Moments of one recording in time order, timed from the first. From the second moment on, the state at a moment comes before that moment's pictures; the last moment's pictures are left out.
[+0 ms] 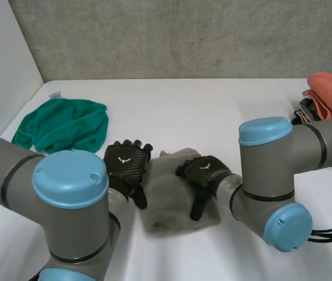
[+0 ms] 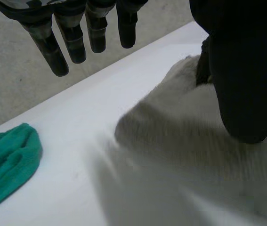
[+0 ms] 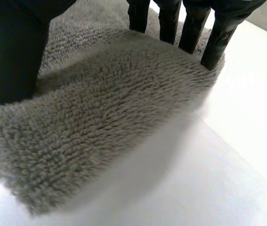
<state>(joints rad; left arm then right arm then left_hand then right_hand) 3.95 -2.00 -1.59 3.29 -1.88 3.25 2.18 -0.90 1.30 0.18 1.45 2.85 0.20 0.20 0.21 0.20 0.05 0.20 0.22 0.20 0.23 0.06</state>
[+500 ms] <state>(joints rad) 3.92 -2.23 -1.41 3.28 -1.88 3.33 2.11 -1.00 1.45 0.06 1.48 2.82 0.20 0.20 0.21 0.20 0.05 0.20 0.22 0.20 0.23 0.06</state>
